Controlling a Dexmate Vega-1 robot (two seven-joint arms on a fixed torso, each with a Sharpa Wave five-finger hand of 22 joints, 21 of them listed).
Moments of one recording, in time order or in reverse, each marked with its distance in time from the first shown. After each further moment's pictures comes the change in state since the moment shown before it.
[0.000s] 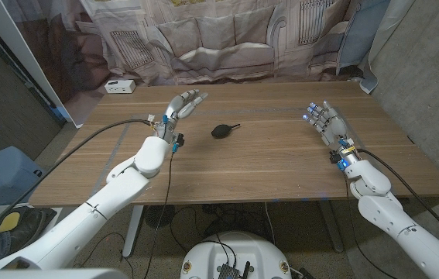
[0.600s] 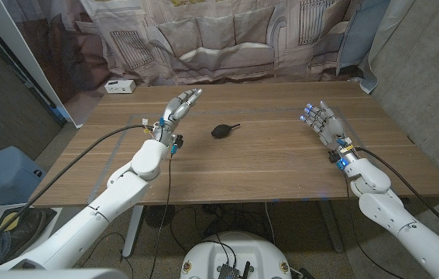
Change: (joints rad) left arm 0.003 -0.041 -0.014 0.094 -0.123 -0.151 -0.067; left_hand -0.057 -0.028 -0.033 0.017 0.000 -0.050 0.000 0.000 -0.005 -0.042 0.008 0.000 -0.019 -0.037 -0.005 -0.004 0.000 -0.019 0.002 -0.031 0.000; right arm 0.023 -0.013 -0.018 0.013 -0.001 -0.025 0.021; right_hand -0.010 -0.010 -0.010 0.004 0.000 -0.015 0.004 0.000 -0.005 -0.018 -0.004 -0.012 -0.001 -0.024 0.005 -0.012 0.000 -0.009 -0.005 -0.009 0.000
